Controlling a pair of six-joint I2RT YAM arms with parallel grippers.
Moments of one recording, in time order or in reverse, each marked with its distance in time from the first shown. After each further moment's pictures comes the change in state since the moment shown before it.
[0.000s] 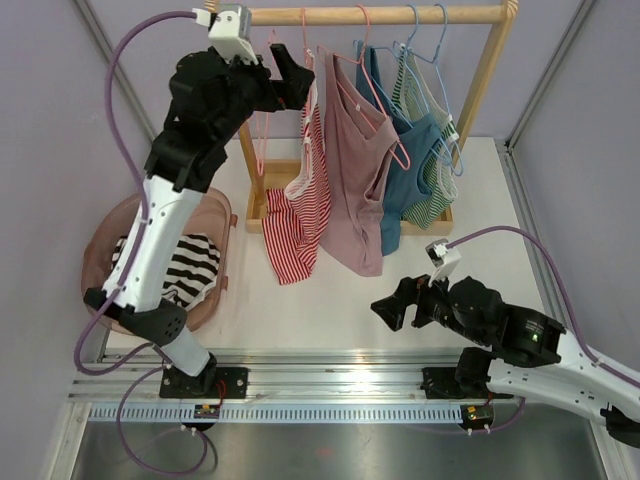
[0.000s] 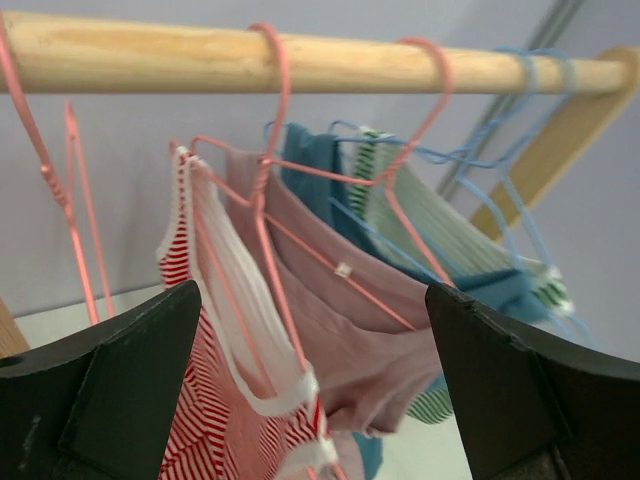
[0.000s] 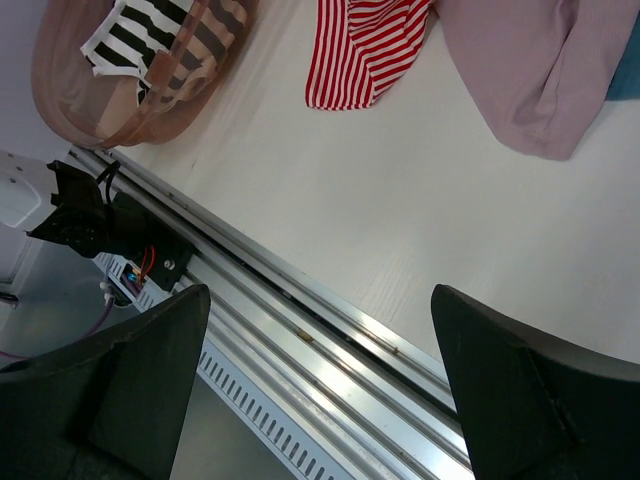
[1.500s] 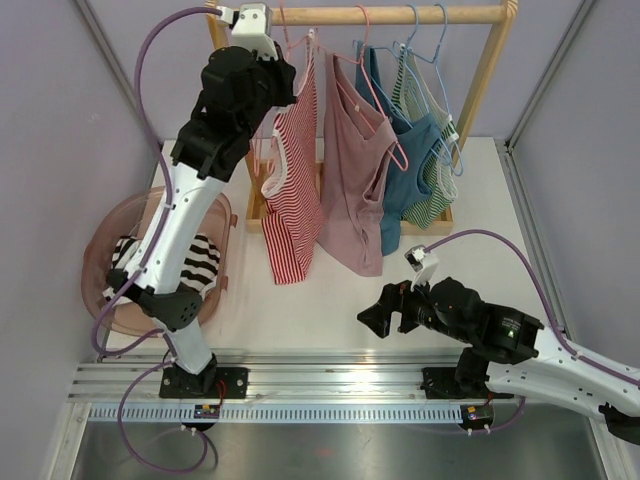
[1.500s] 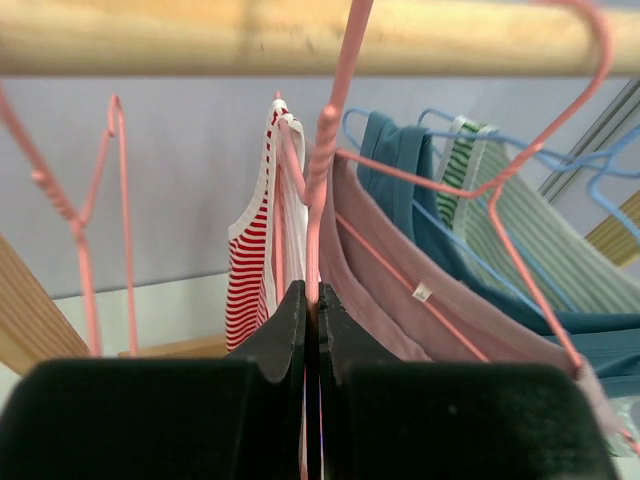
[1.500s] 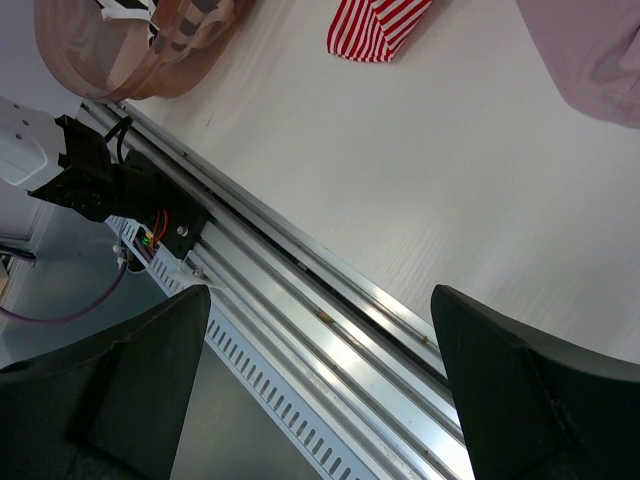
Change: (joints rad) left arm -0.046 0.172 0.122 -0.038 -0.233 0.093; right arm 0.000 0.048 -0.089 0.114 -0.116 0.033
